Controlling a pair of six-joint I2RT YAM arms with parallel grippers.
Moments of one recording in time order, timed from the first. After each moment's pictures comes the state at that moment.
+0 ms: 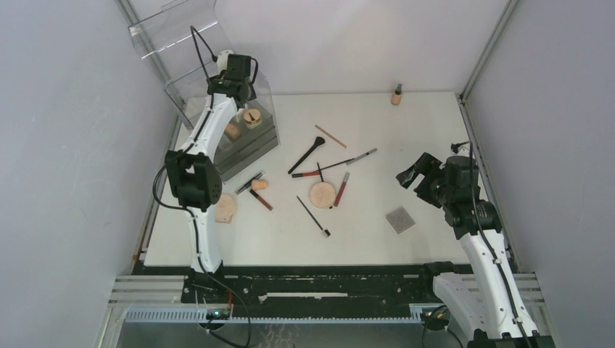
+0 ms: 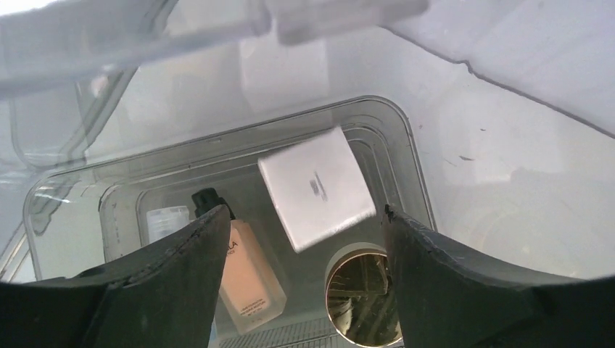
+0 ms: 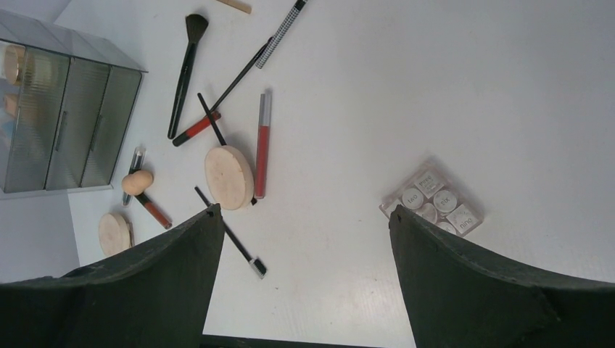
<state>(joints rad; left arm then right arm) -0.20 2.13 2.13 -0.73 -0.59 -0.42 0.07 0.76 0.82 -0.71 -0.11 0.63</state>
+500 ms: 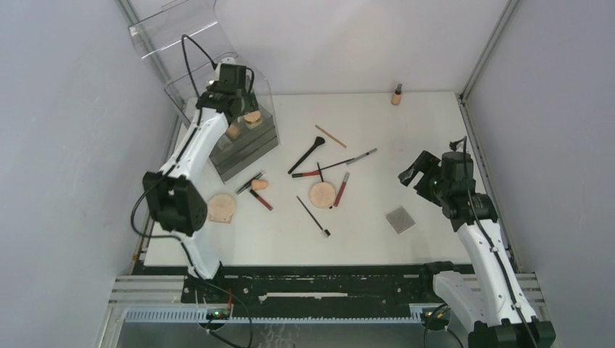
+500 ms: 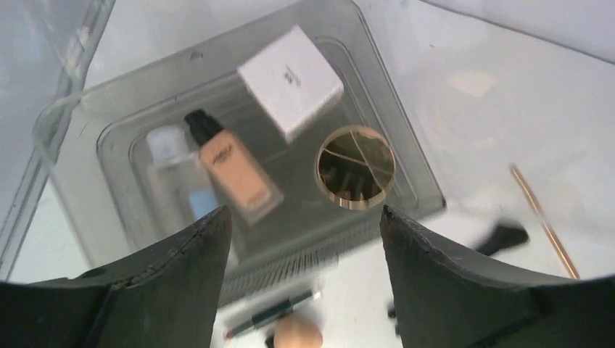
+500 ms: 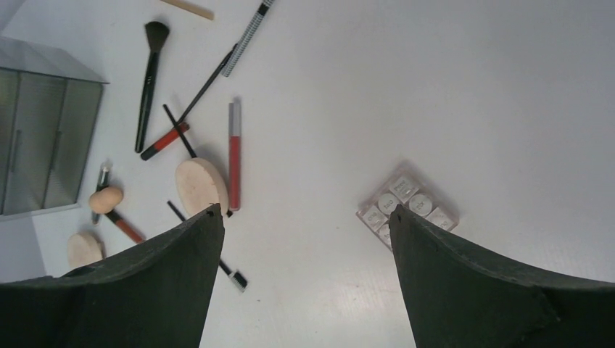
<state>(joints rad) -0.23 1.91 1.90 -0.70 -0.44 -0.38 0.08 0.81 0.82 -0.71 -0.05 0.62</state>
